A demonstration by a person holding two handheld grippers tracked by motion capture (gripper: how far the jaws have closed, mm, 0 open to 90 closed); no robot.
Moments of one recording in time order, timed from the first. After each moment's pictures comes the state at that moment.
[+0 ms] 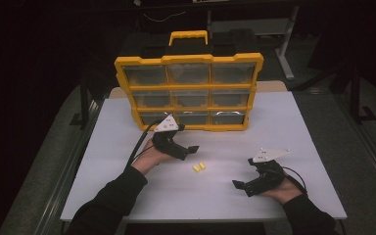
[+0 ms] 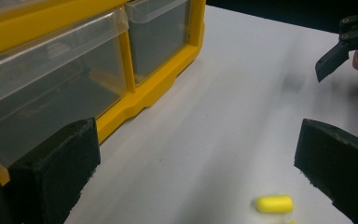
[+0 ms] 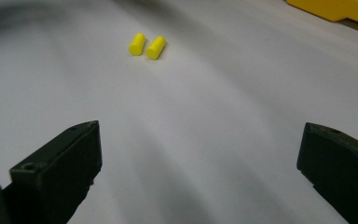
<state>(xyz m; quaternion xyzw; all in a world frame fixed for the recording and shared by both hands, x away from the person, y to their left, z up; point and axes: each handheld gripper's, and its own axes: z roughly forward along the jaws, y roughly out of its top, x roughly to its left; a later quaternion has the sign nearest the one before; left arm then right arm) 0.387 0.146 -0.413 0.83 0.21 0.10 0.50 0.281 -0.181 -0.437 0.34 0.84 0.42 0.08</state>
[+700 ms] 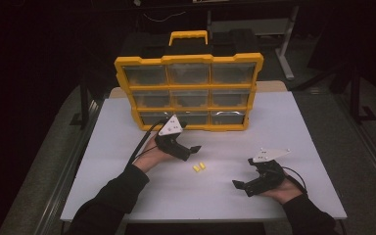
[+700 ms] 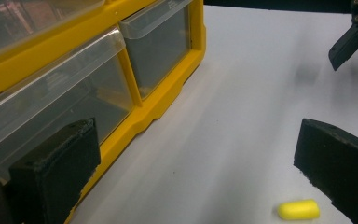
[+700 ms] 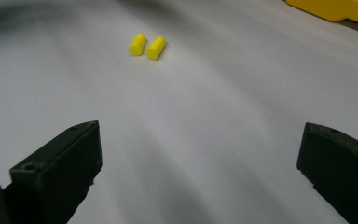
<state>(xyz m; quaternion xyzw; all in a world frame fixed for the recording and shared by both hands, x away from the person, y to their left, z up) 0.385 0.137 -0.413 0.84 0.16 0.16 0.49 0.281 -0.182 -0.437 0.34 0.84 0.42 0.08</state>
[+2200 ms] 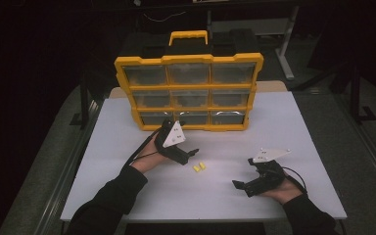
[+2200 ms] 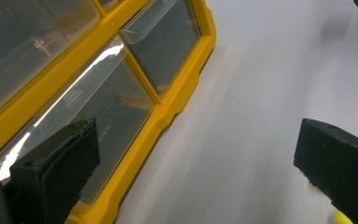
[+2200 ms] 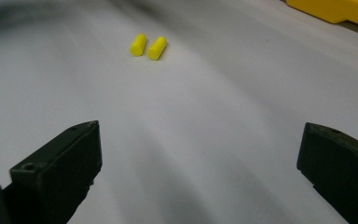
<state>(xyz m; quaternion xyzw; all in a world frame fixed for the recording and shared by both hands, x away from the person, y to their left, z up) 0.373 0.137 -0.414 0.85 0.09 0.26 0.44 0.280 -0.181 -0.437 0.34 0.84 0.42 0.08</state>
